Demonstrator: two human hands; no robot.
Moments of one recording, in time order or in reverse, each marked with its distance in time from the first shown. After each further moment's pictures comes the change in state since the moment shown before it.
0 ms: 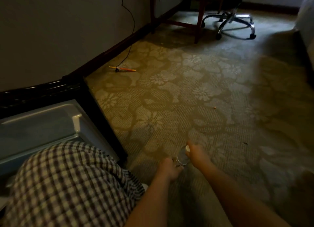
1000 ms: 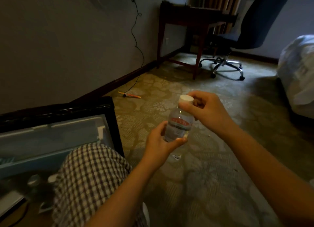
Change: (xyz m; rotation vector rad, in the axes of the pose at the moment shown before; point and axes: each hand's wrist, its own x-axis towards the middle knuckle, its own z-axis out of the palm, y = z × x) left_hand -0.120 0.073 -0.098 -0.479 0.361 0.787; right_hand -0.179 -0.139 -0.234 0.487 0.436 -0.761
